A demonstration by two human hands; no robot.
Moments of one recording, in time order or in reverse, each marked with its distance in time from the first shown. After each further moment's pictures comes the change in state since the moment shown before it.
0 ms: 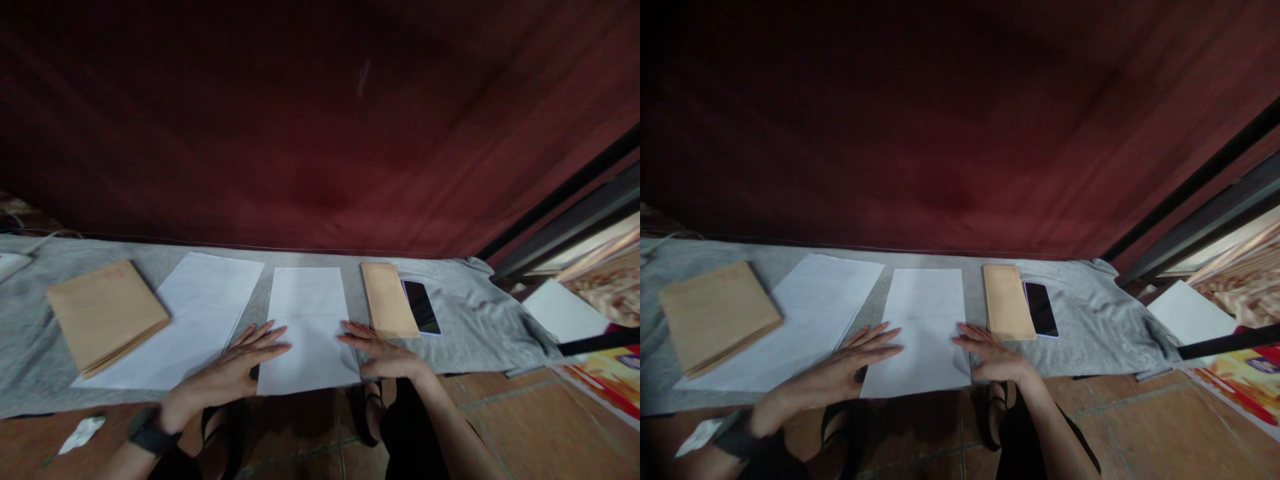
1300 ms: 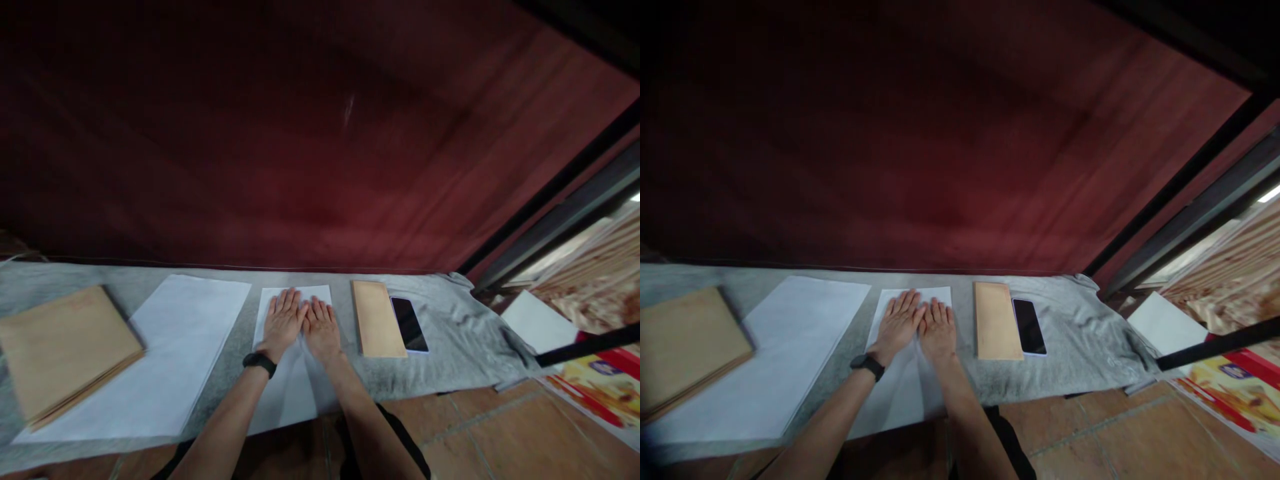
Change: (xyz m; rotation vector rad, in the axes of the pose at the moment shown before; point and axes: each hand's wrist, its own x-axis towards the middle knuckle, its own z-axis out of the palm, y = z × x) left_hand 0.178 0.009 0.009 0.392 0.582 -0.420; right_hand 0.157 -0.023 0.033 -0.489 0.839 0.161
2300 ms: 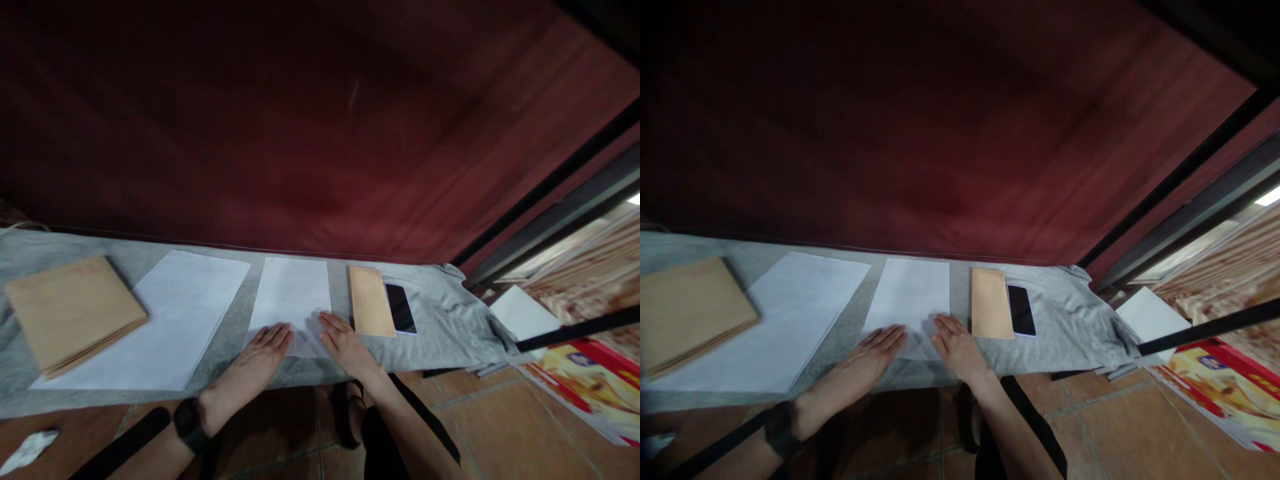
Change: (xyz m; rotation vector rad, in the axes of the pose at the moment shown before) left_hand -0.129 -0.010 -0.070 0.024 -0.355 0.405; right_hand -0.087 0.047 -0.074 0.244 -0.100 -0.269
